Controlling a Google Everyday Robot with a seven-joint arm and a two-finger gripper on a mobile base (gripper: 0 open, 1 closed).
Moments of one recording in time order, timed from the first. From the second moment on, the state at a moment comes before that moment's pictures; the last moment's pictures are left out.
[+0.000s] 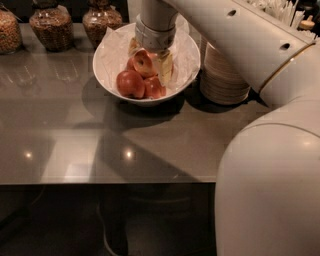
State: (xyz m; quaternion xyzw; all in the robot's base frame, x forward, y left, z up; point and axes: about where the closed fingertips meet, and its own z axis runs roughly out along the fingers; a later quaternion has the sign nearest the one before) arm 0.690 0.022 0.906 -0.92 0.36 -0.10 0.15
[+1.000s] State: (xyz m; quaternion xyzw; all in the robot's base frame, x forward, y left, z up) arm 0.678 0.031 0.915 -0.93 0.31 -0.14 0.13
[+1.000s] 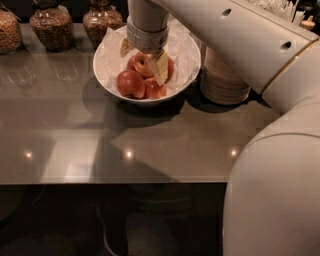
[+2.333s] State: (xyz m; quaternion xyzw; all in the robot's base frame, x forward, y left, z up) arm 0.694 0.015 0.935 -0.91 0.34 -0.17 0.15
